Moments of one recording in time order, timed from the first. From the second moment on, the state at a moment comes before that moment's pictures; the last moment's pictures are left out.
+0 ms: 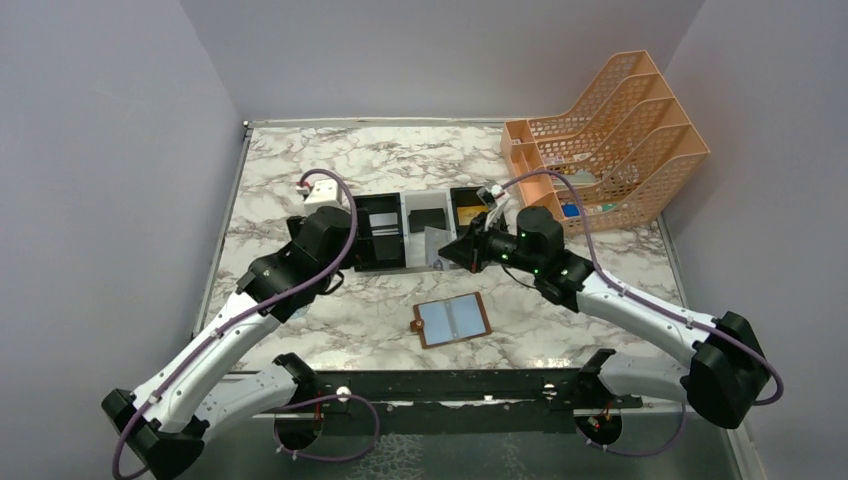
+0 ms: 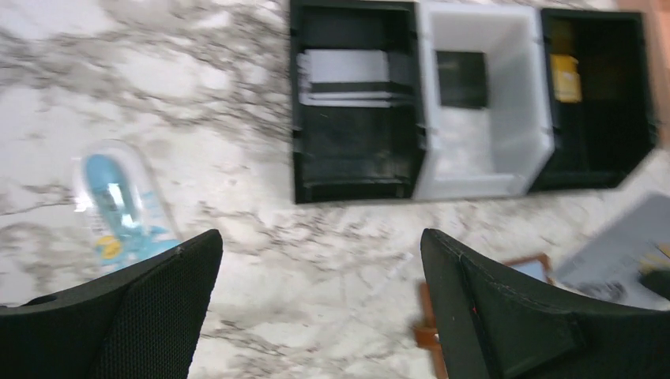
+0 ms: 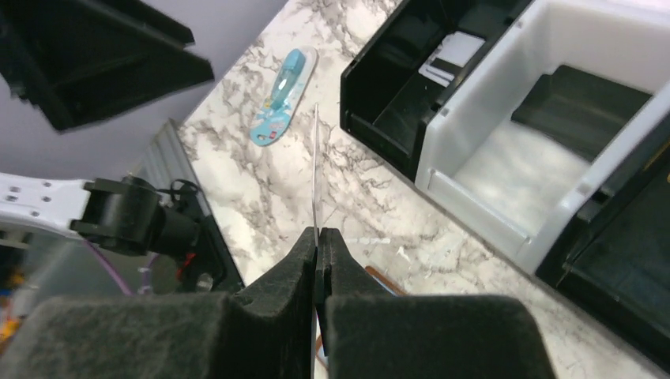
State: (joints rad) left arm -0.74 0.89 0.98 -0.76 -0.49 -0.59; right arm 0.71 1.15 0.69 0.23 -0.37 0.45
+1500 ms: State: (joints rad) left arm -0.14 0.62 0.77 -0.67 -0.37 -0.47; right arm 1.03 2.21 1.64 0.03 0.47 -0.58
